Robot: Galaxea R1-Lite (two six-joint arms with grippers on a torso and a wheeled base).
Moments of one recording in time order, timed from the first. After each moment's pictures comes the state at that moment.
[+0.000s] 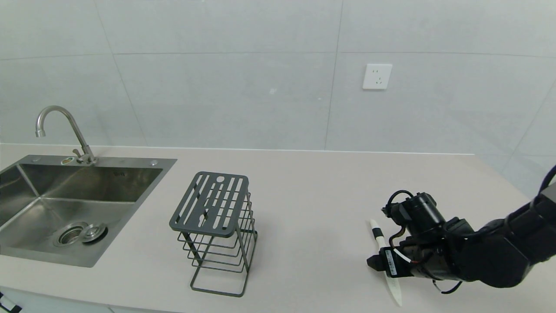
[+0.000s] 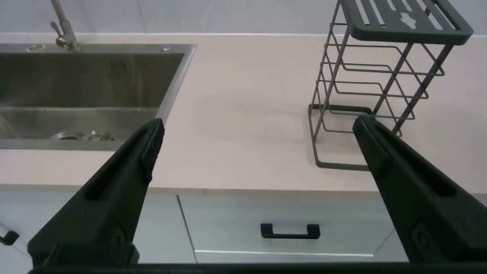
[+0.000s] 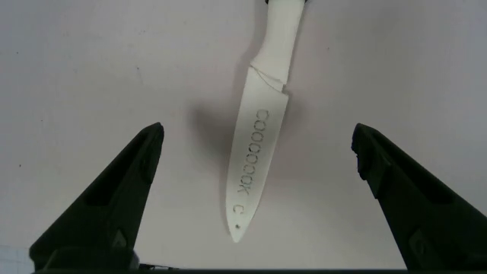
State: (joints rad) left arm 0.00 0.00 0.00 0.00 -0.04 0.01; right arm 0.47 1.96 -0.61 -0.26 -0.20 0.34
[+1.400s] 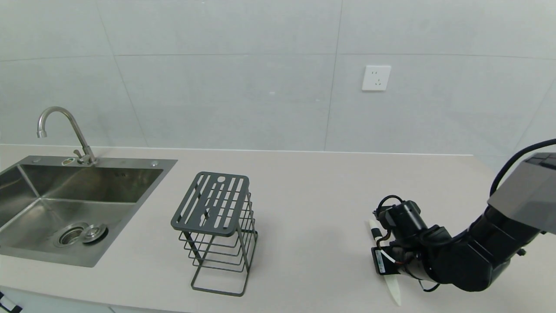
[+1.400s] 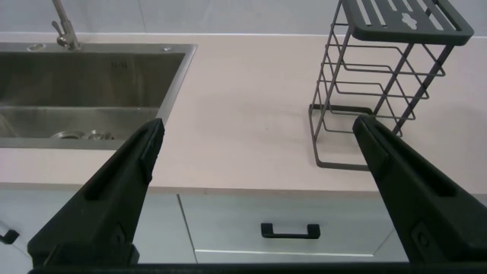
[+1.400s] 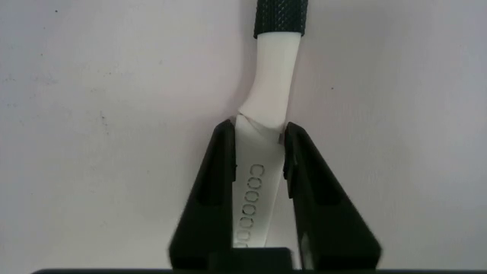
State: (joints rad) left arm 0.00 0.00 0.00 0.00 -0.04 0.00; right arm 0.45 2.15 -0.60 -0.44 -0.26 0.32
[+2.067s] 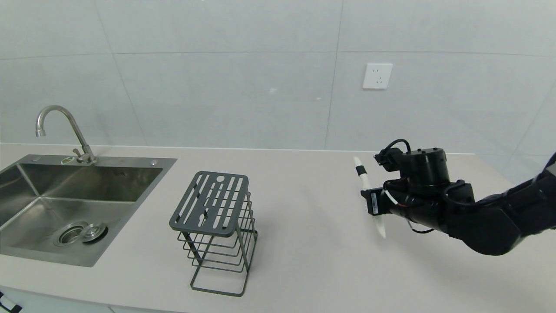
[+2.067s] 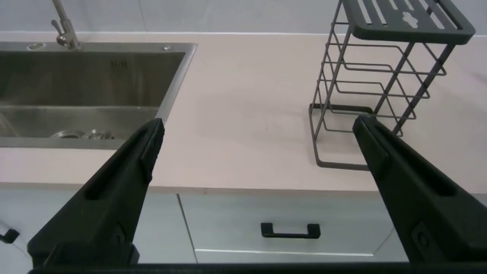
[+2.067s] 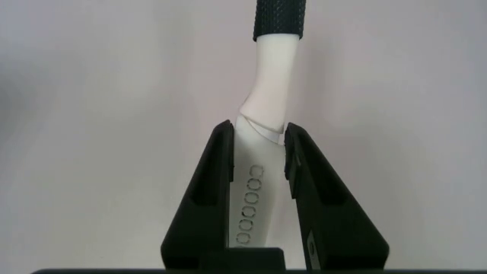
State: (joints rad) left arm 0.00 0.00 0.00 0.00 -0.04 0.00; right arm 0.41 1.95 -0.77 -0.60 -0.14 0.10
